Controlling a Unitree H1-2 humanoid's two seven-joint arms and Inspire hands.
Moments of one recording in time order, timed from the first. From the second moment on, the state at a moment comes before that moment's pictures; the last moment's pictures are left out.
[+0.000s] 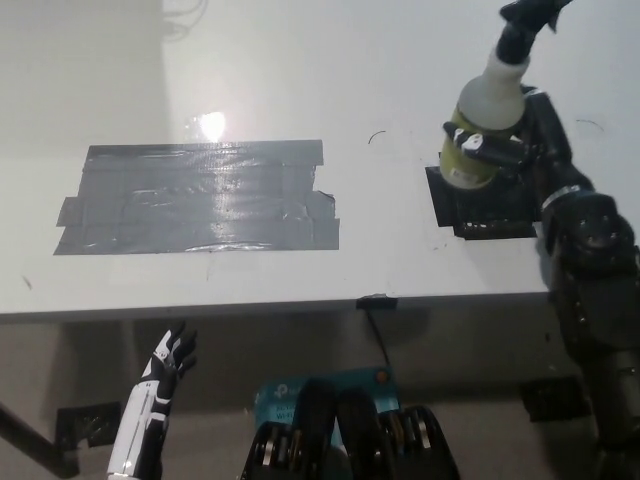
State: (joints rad) left_arm 0.12 0.08 -0.03 -0.13 0.10 -0.17 -0.02; right_arm -0.78 -0.13 -0.07 0.59 -0.06 0.04 0.02
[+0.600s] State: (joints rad) left_arm 0.12 0.08 -0.03 -0.13 0.10 -0.17 -0.02; right_arm -0.75 -0.14 -0.05 0.63 -0.12 -0.07 -0.05
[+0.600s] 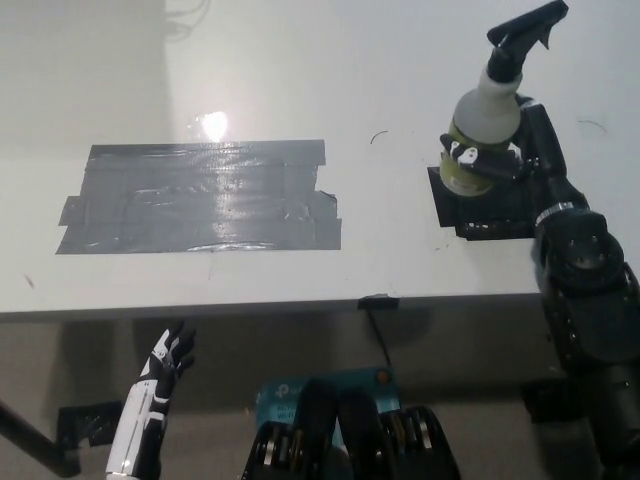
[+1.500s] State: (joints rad) left_arm 0.11 0.08 -0.02 -0.13 0.10 -0.17 -0.02; right_arm -0.75 -0.24 -0.02 0.68 -0.07 0.00 0.12
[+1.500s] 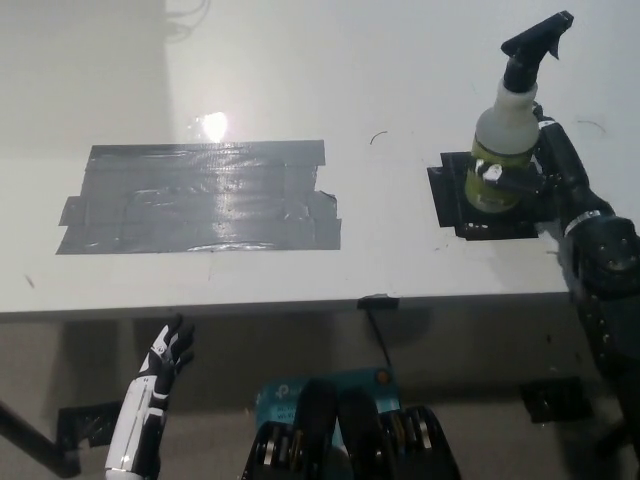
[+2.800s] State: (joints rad) left_arm 0.11 0.09 -0.02 -0.13 0.07 -0.16 -0.02; right_arm -0.31 -0.44 -0.17 -0.02 0.12 0.19 0.35
